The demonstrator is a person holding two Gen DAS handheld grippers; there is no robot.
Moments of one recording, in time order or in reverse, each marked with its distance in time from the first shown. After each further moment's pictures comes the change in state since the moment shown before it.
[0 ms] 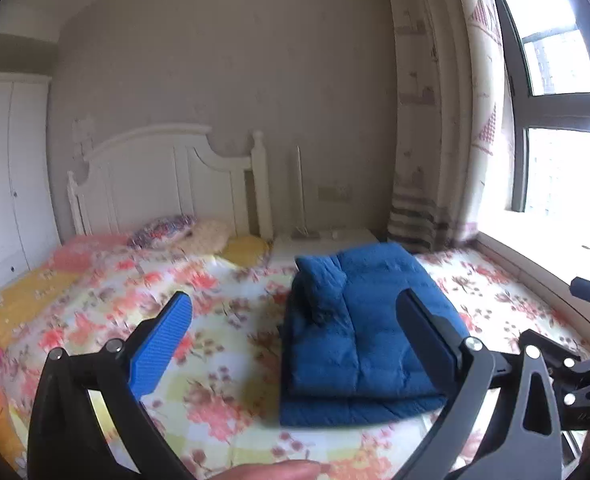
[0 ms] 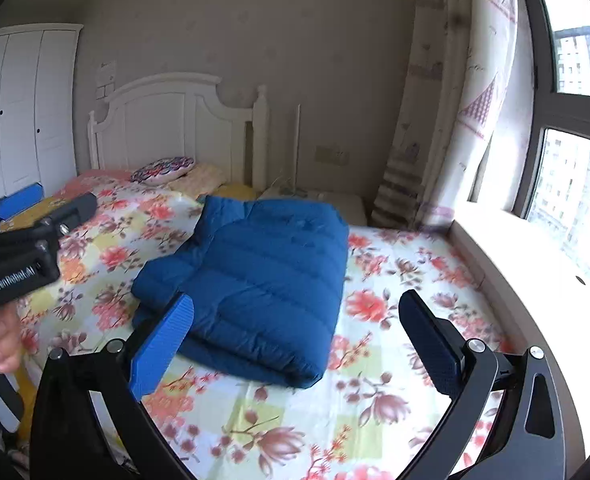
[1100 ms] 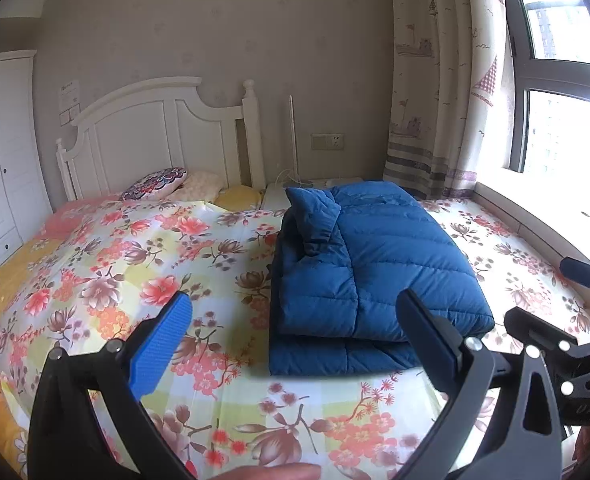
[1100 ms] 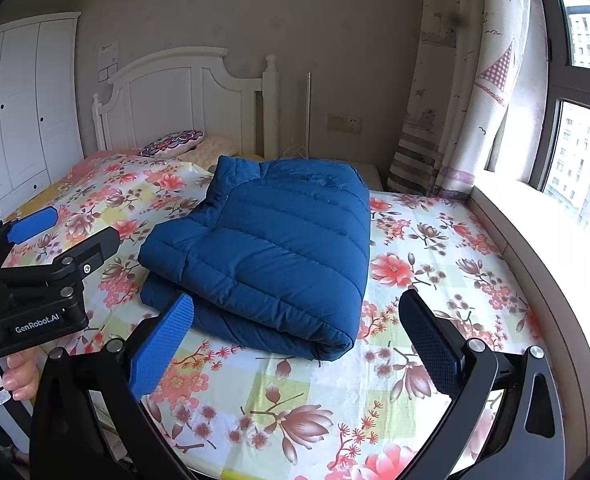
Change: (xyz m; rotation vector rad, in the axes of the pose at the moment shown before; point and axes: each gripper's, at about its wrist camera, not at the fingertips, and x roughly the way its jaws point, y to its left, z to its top) left arm 0.020 -0.005 -0.040 0.005 0.159 -0.017; right arm 0.023 0.015 -0.022 0.023 0.101 0.042
